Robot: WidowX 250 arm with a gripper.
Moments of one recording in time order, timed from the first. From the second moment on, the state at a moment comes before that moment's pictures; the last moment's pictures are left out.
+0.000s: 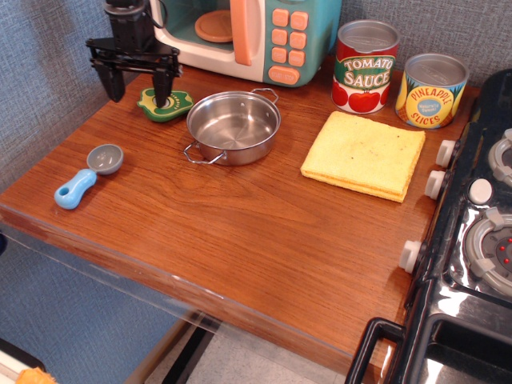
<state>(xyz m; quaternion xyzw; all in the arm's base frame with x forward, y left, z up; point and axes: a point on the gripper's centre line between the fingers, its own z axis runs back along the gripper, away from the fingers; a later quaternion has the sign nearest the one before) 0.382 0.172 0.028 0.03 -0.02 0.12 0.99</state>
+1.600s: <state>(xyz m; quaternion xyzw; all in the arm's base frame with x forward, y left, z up) 0.286 0.054 0.068 0.01 -0.06 -0.04 1.00</state>
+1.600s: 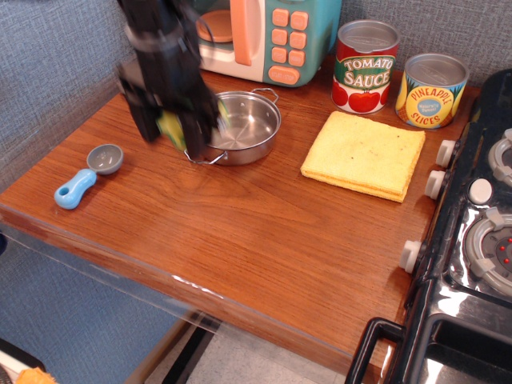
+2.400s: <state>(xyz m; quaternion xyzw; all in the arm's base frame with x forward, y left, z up) 0.230 -0.077 0.032 -0.02 0.00 -0.12 0.99</state>
